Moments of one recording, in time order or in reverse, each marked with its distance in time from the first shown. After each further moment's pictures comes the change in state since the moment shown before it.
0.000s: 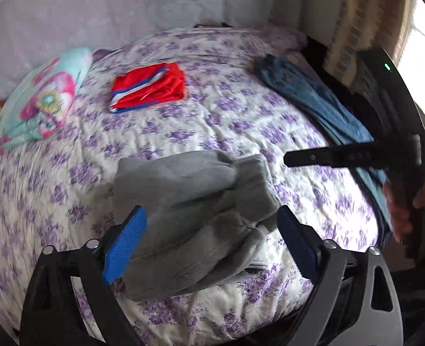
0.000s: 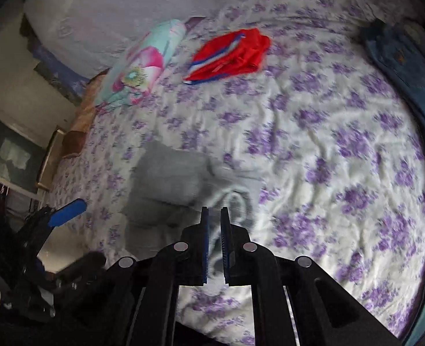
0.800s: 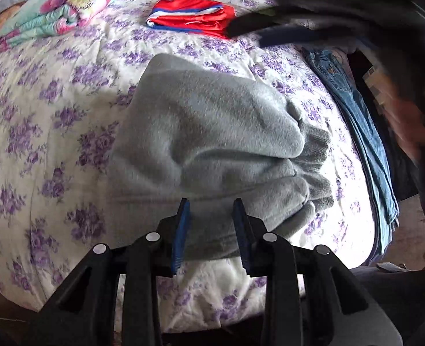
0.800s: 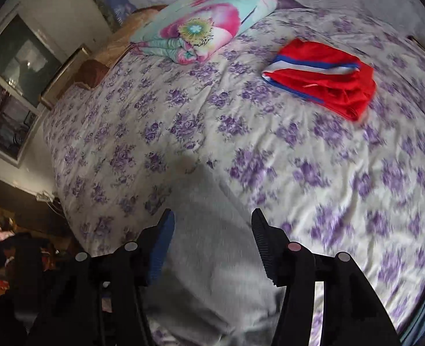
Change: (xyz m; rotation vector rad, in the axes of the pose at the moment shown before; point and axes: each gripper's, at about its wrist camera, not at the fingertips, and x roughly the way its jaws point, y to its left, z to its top) left arm 0.065 0.033 -0.061 -0.280 0.182 -0.062; right arm 0.125 0.105 0.103 -0.417 0.232 -0.061
